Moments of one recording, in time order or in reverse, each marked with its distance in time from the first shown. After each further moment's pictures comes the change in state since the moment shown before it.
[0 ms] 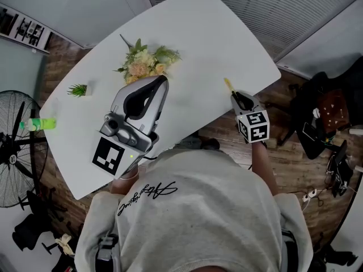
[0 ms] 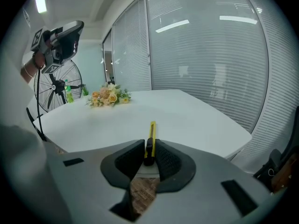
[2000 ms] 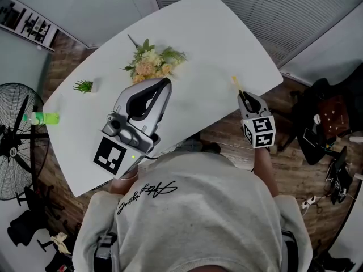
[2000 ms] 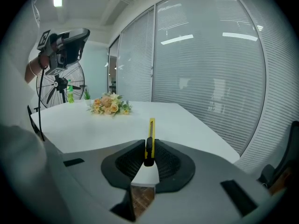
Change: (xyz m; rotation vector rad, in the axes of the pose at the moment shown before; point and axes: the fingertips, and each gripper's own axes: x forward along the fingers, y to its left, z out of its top) left arm -0.014 -0.004 0.007 0.024 0.000 0.000; right arm -0.023 -0.003 0.033 -0.091 -0.118 -0.050
